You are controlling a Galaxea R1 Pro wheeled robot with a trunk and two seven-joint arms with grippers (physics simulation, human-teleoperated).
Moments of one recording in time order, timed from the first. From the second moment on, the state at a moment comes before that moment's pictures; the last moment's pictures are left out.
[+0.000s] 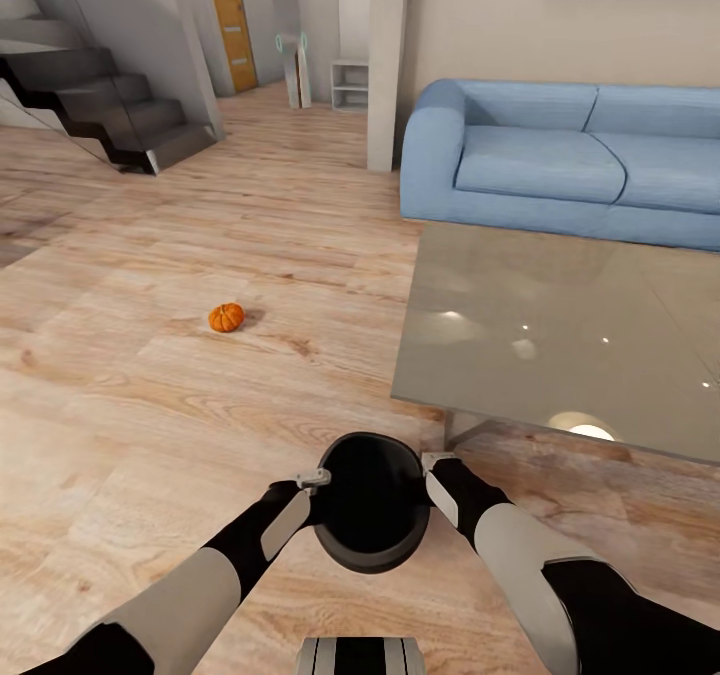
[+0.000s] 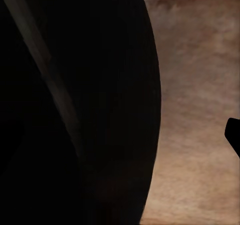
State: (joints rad) left arm -0.75 -0.12 -0.51 -0.52 0.78 0.51 0.50; right arm -0.93 0.16 0.02 -0.21 -0.05 0.49 -0.12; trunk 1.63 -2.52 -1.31
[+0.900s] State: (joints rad) left arm -0.75 -0.12 -0.51 -0.52 0.78 0.51 0.50; right arm -0.92 0.16 0.02 -0.20 -0.04 0.49 -0.12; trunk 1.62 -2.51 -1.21
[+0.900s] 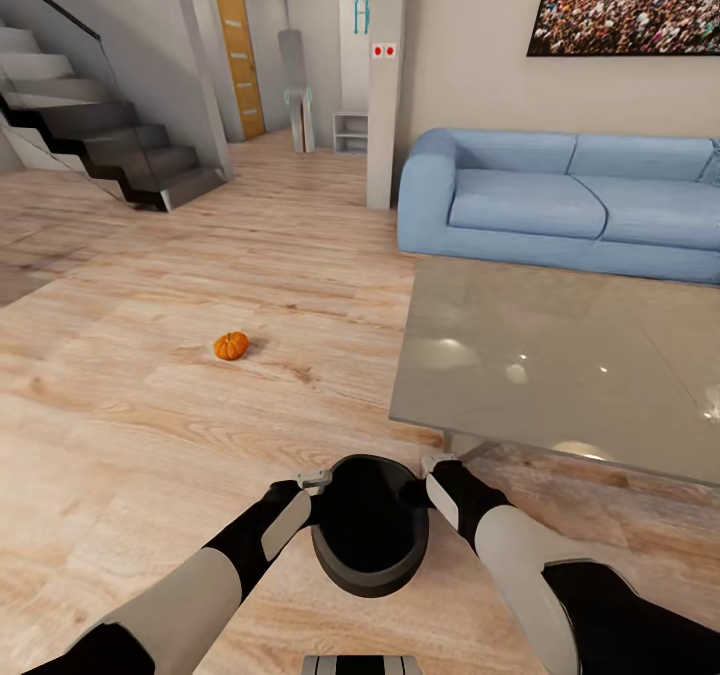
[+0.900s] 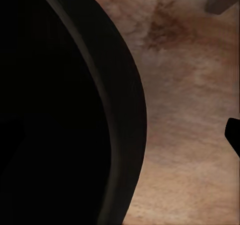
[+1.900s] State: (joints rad) left arm -0.75 -0.12 -0.51 -0.52 0.78 0.51 0.51; right arm -0.91 0.16 0.02 -0.21 -0.04 0.48 -0.12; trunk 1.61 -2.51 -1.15
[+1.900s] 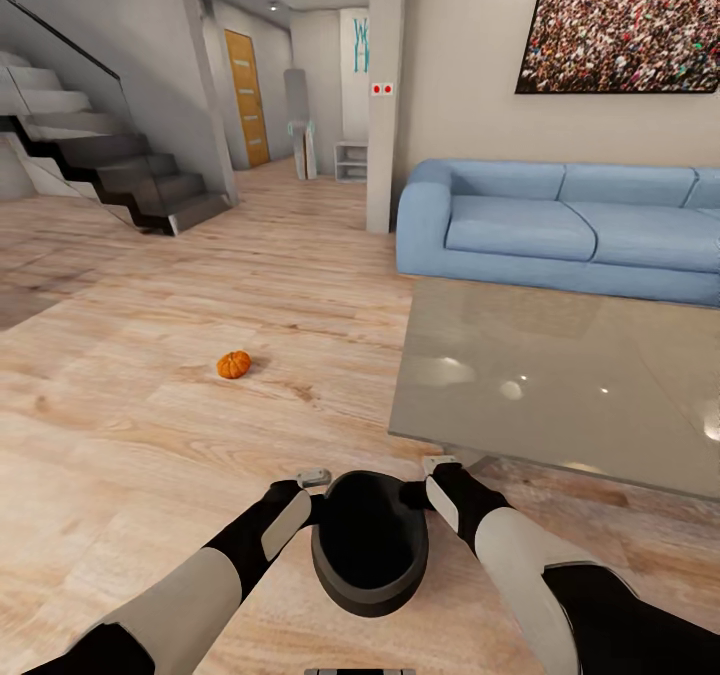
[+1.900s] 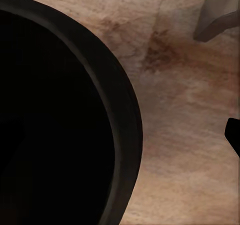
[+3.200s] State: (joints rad) left arm -0.75 -0.11 -0.50 -0.59 0.79 0.51 0.51; right arm -0.90 0.16 0.03 -0.22 -0.04 0.40 -0.11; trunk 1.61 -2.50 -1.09
